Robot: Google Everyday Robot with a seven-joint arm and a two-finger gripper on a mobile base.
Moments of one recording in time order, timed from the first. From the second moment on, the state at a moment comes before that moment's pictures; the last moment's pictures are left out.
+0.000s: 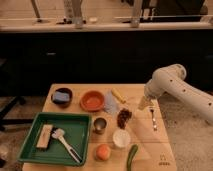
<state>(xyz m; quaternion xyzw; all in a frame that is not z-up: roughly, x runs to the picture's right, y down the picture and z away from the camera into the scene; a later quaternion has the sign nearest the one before) 0.227 0.053 0.797 -0.20 -0.04 0.23 0.95</state>
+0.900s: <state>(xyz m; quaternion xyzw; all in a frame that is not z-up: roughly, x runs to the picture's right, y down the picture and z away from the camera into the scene) 0.204 0.074 0.857 -0.23 -0.04 0.23 0.95</state>
